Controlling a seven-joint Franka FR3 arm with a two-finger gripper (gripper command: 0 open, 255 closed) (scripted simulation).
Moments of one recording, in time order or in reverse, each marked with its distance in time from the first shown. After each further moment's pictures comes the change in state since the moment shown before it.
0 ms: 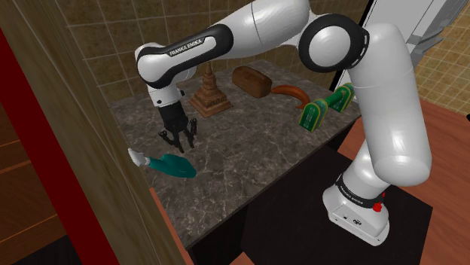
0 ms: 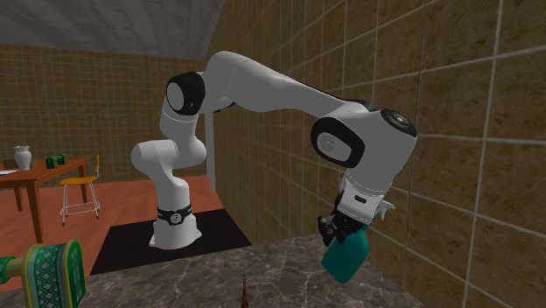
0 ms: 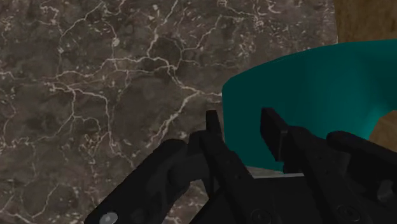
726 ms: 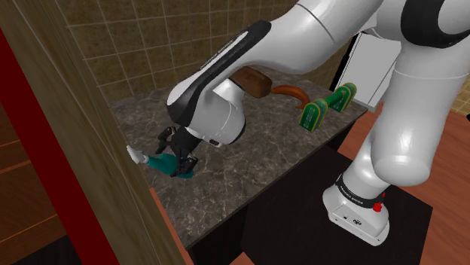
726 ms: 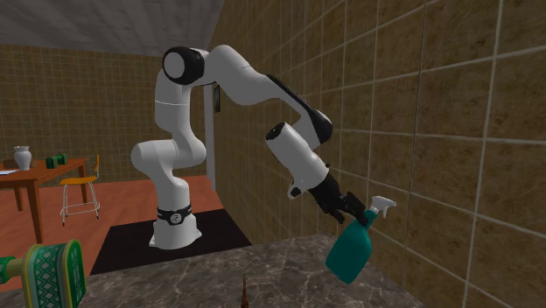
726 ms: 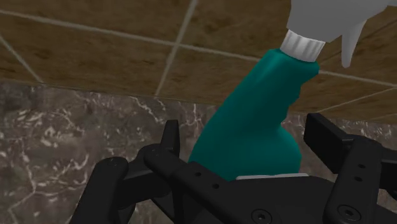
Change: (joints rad) arm -0.002 -0.407 0.264 -0.809 1.273 1.401 0.316
